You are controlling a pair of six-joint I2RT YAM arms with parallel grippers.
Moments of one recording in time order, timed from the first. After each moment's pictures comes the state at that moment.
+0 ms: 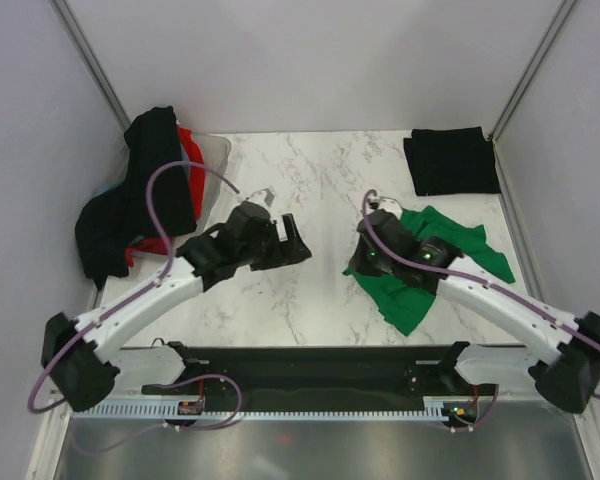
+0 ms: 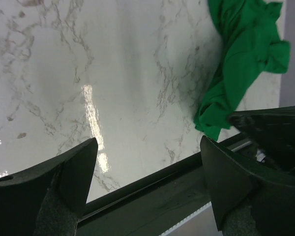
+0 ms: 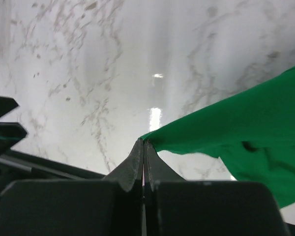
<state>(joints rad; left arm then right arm) -0.76 1.24 1.00 -0.49 -0.01 -0.80 0.76 1.13 1.00 -0.67 0.21 0.80</state>
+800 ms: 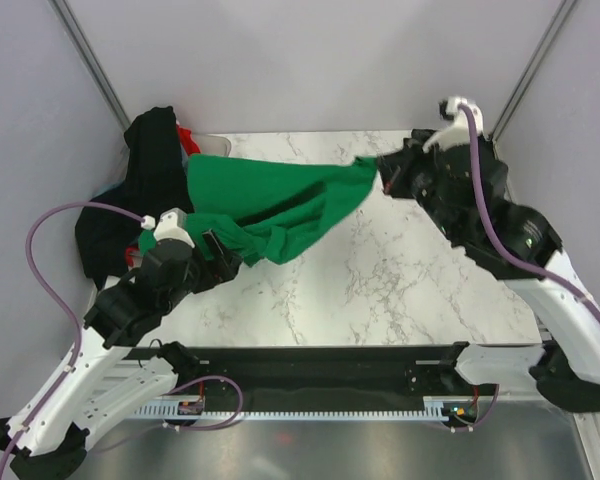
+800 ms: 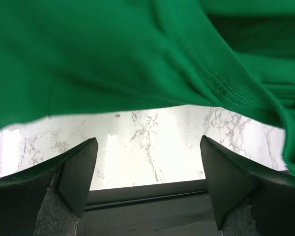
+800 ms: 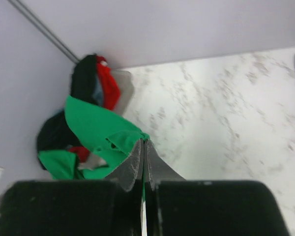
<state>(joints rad) -0.65 0.65 0.95 -0.89 -0.31 -0.80 0.84 1.24 1.82 -0.74 0.48 0.53</state>
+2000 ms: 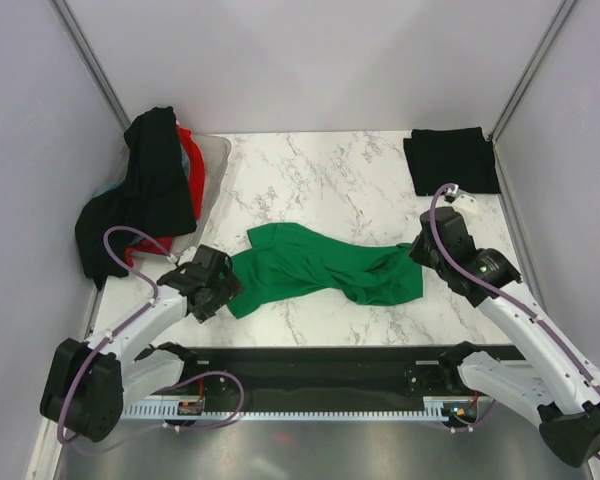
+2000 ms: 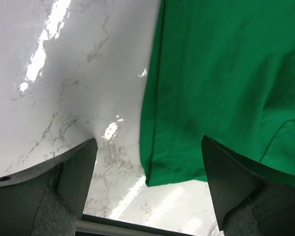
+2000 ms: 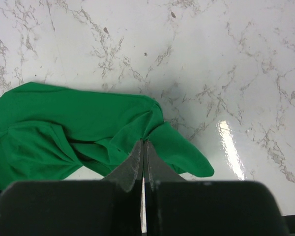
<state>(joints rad) -0.41 1.06 0.50 -0.62 -0.21 -1.01 0.52 0.91 0.96 -0.79 0.42 0.75</state>
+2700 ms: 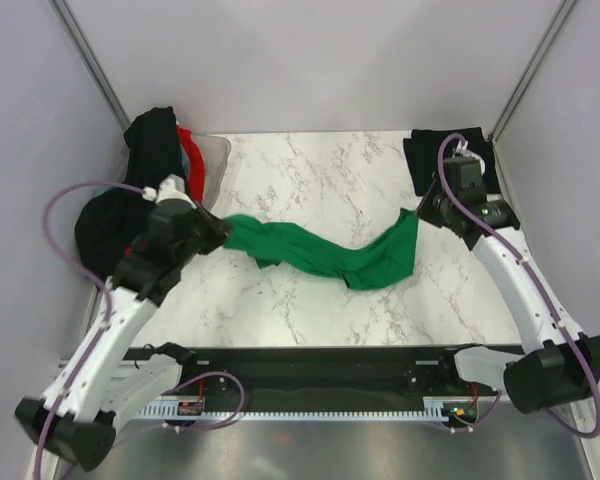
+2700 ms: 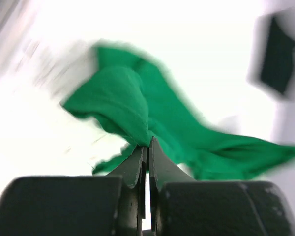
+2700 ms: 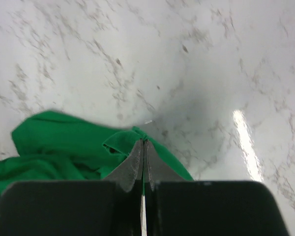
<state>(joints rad) -0.37 0.95 0.87 -0.57 -0.13 -0.86 0.21 1.17 1.12 -0.72 0.13 0.61</state>
